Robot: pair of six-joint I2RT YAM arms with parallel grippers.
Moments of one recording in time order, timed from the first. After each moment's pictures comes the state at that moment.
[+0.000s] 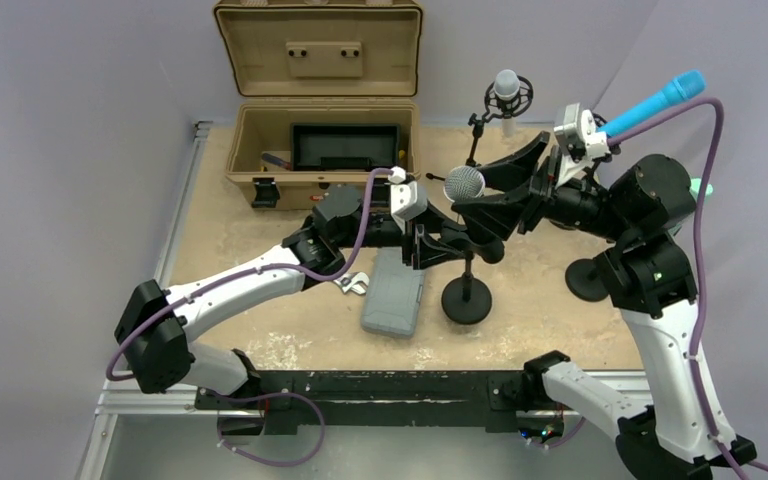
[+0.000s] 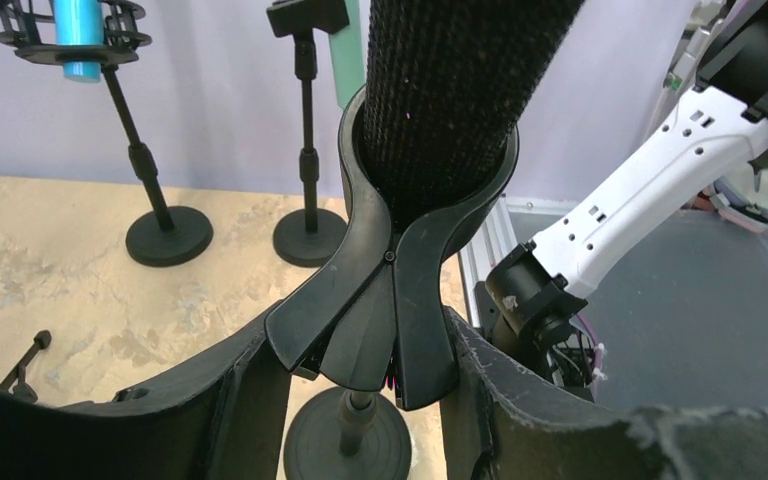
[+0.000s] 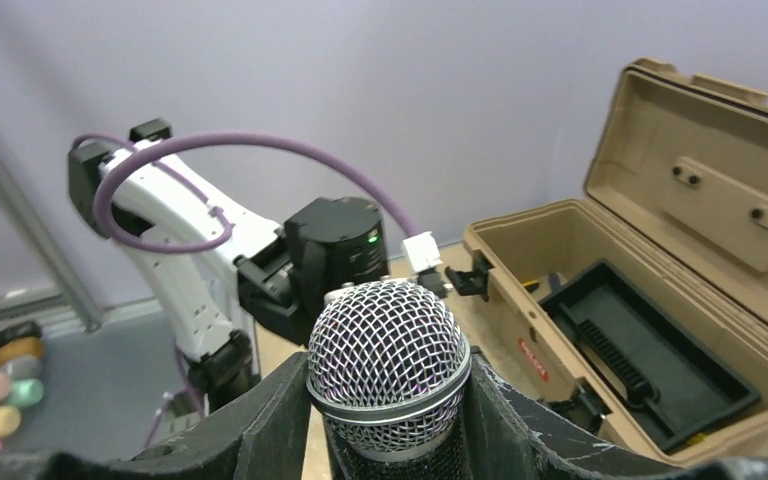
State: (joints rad) left arm -0.90 1.40 1.07 0.44 0.65 -0.13; right arm 0.37 0.94 1.50 -0.37 -0.82 0.20
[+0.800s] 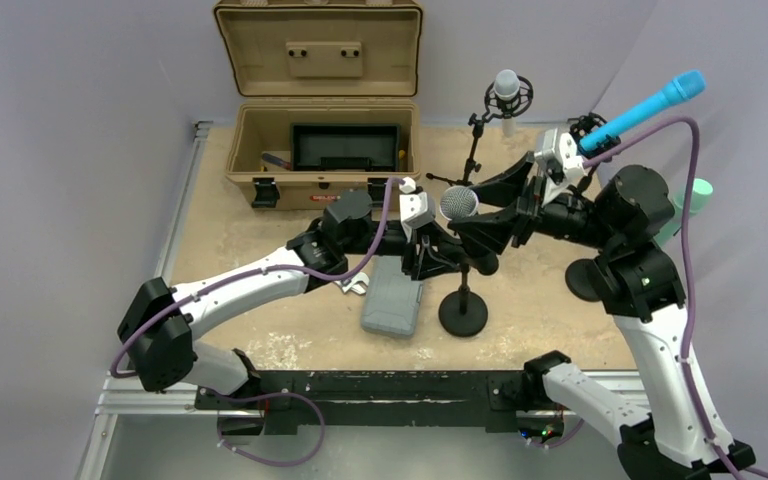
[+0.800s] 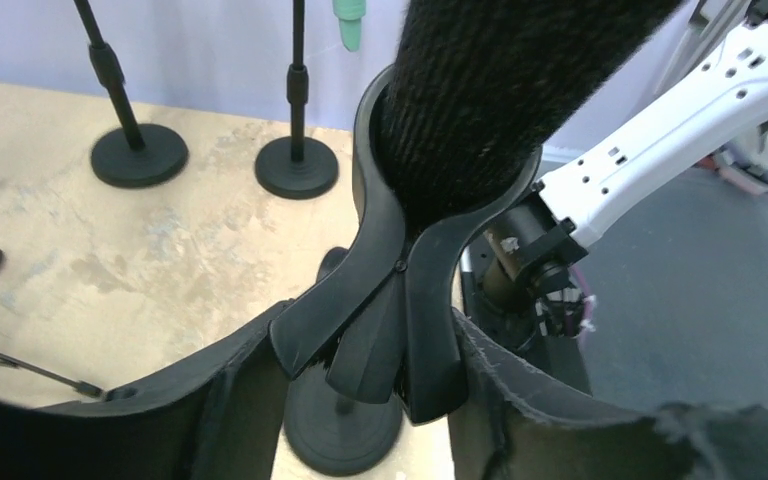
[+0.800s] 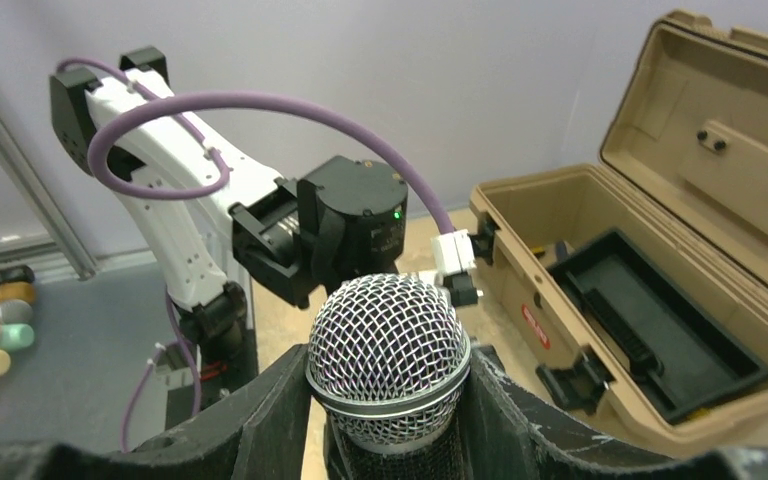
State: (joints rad) left arm -0.91 1.42 1.07 0.30 0.66 -0.10; right arm 0.36 0.90 1.38 -0.37 -0.89 0.09
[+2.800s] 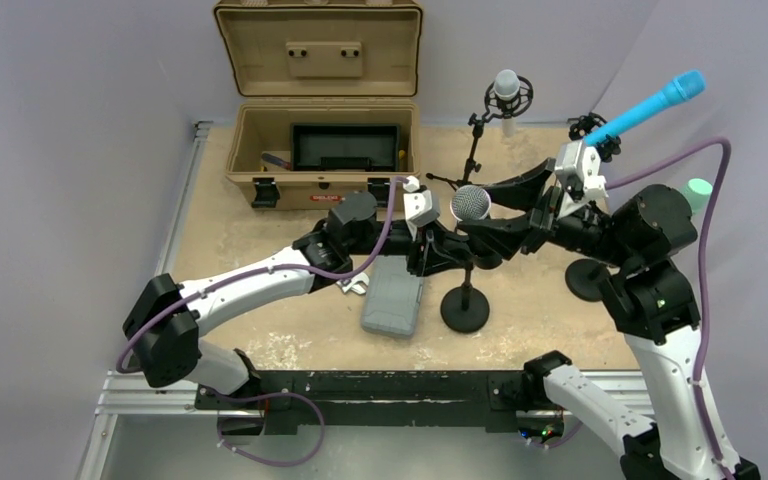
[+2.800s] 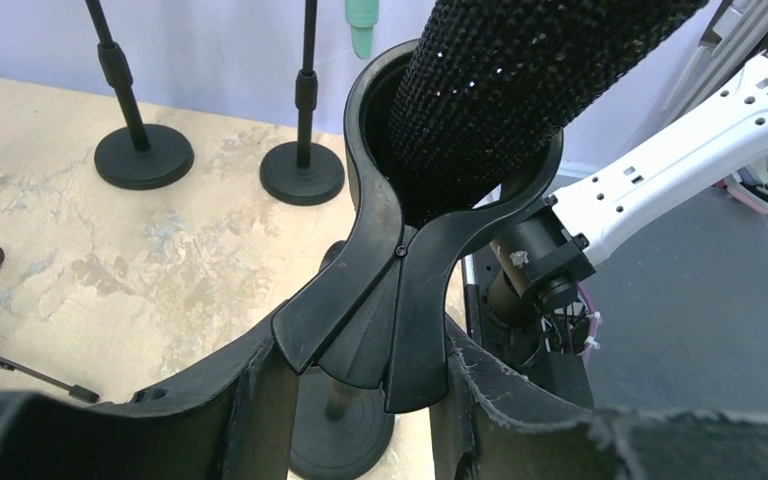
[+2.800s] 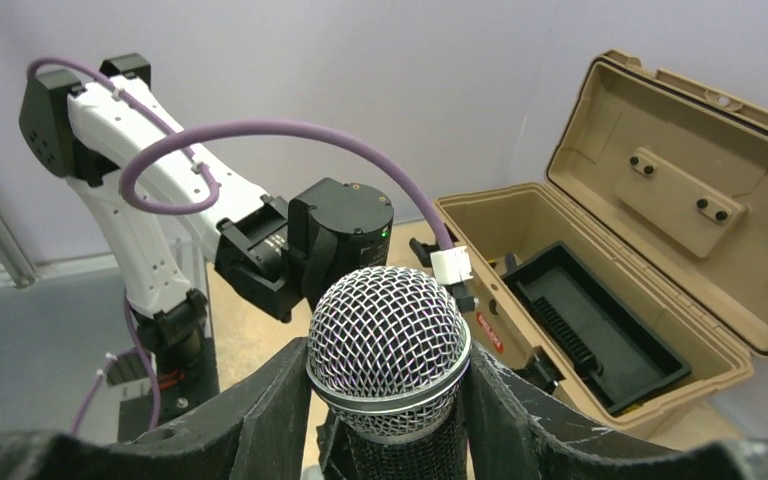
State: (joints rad) left arm -0.92 1.45 1.06 0.36 0.61 -0.15; right arm 0.37 0.83 1.37 -0.40 -0.80 0.03
